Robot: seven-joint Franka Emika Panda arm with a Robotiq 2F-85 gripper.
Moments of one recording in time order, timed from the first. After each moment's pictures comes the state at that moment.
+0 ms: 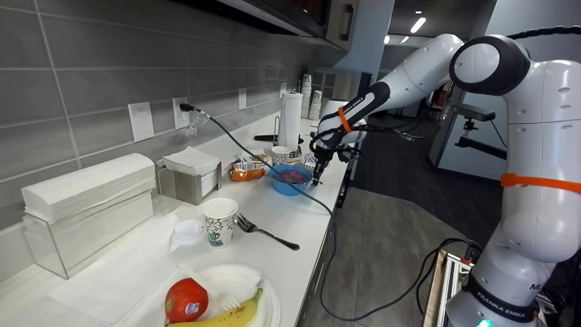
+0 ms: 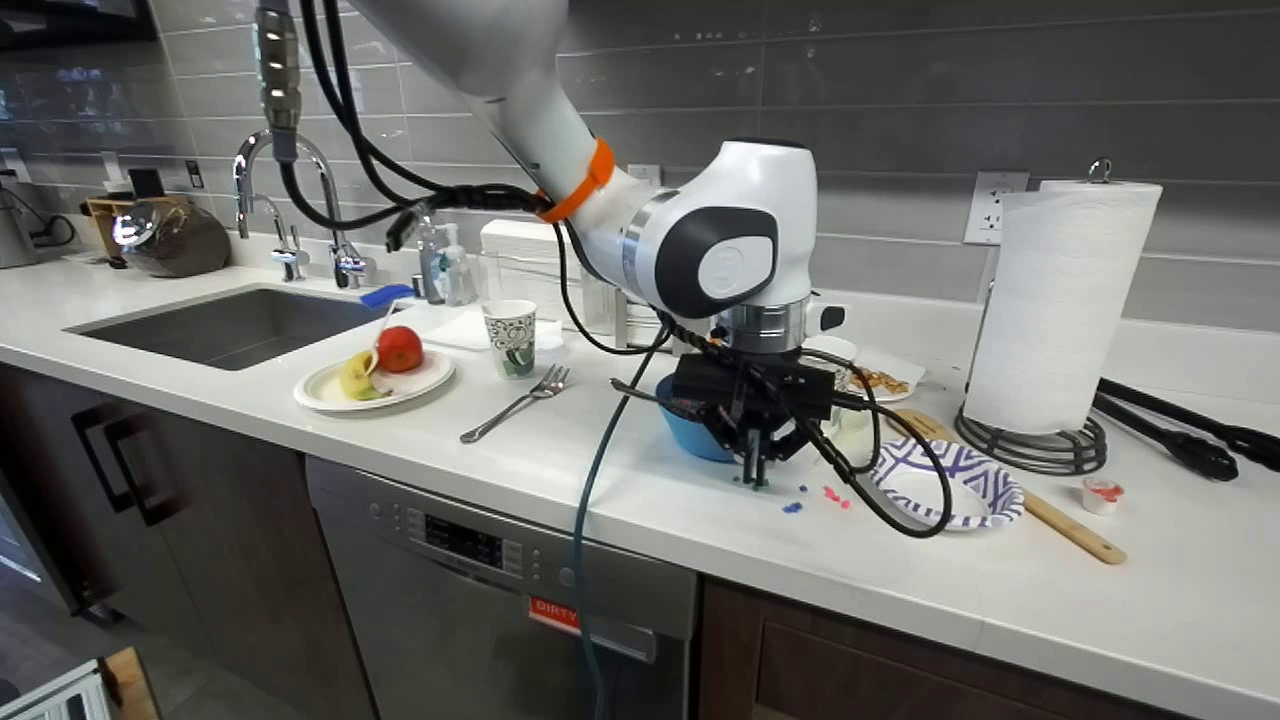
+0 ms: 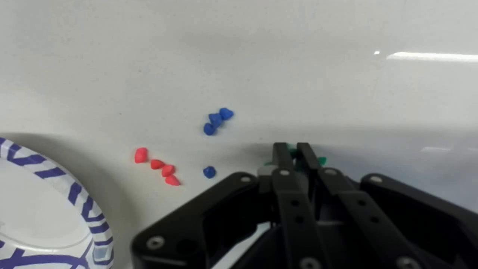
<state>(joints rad) -0.23 0.33 -0.03 -2.05 0.05 2.50 -0.63</state>
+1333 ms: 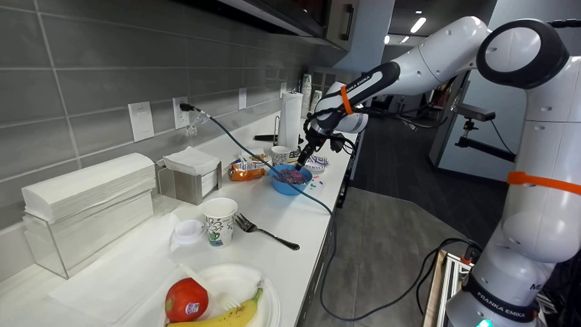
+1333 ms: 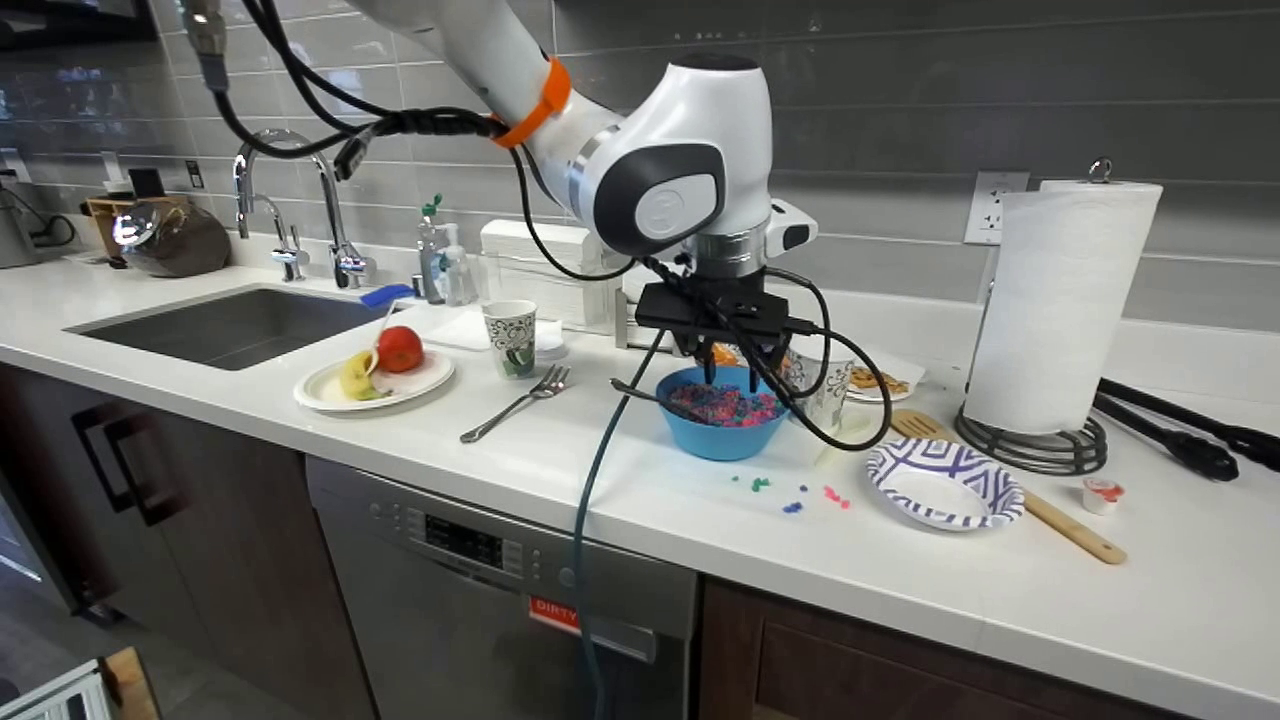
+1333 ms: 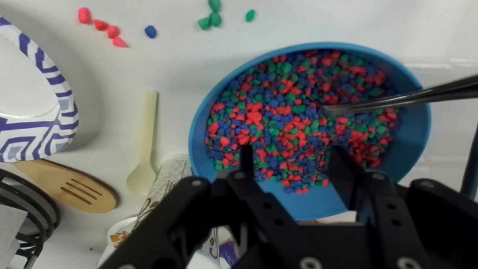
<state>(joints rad) -0.22 0.21 0.06 -2.10 0.27 2.63 -0.68</state>
